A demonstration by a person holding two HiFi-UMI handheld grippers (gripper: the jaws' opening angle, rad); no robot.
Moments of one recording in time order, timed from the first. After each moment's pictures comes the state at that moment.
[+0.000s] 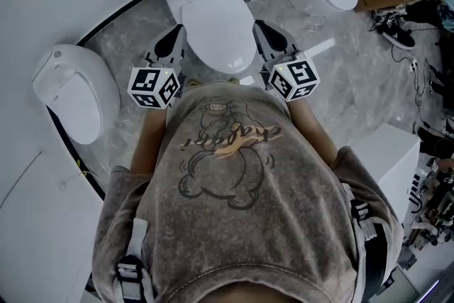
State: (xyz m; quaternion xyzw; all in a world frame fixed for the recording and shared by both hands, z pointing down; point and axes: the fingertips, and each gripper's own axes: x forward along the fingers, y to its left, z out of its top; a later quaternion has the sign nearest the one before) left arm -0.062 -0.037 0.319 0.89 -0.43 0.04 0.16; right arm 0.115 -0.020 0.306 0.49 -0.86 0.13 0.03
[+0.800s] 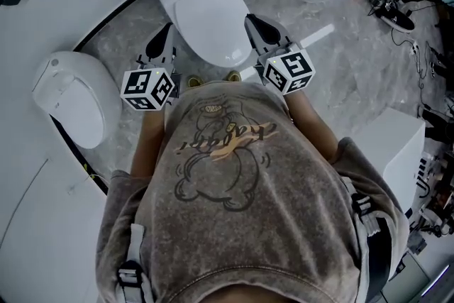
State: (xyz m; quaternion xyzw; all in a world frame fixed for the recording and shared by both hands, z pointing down) left arm -0.063 -0.039 0.316 0.88 -0.44 0.04 0.19; right arm 0.116 -0.018 0.315 0.49 -0.86 0.14 0.03
